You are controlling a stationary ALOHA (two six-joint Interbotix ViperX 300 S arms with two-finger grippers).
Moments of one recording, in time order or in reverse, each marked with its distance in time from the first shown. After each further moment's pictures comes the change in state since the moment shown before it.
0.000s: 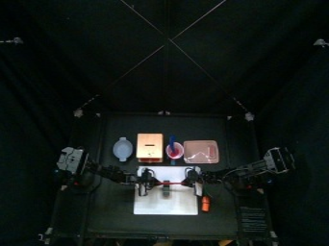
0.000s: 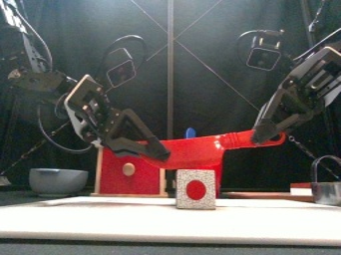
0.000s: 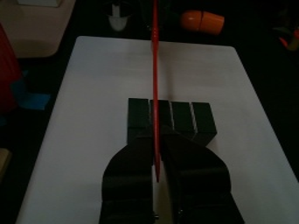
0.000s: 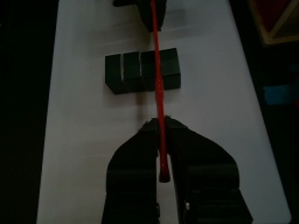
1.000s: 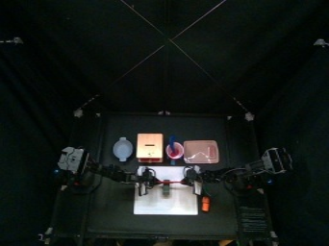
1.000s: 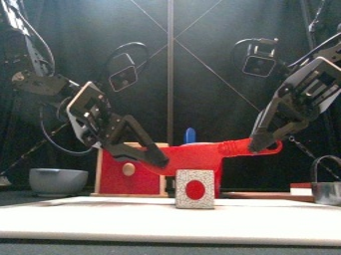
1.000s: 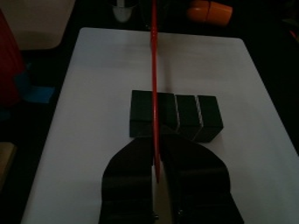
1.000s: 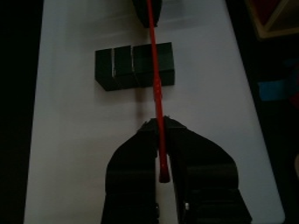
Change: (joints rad) left arm 0.015 0.006 -0.003 0.015 0.028 0.000; right arm -0.034 0.031 -0.009 -0.015 0.008 -0.002
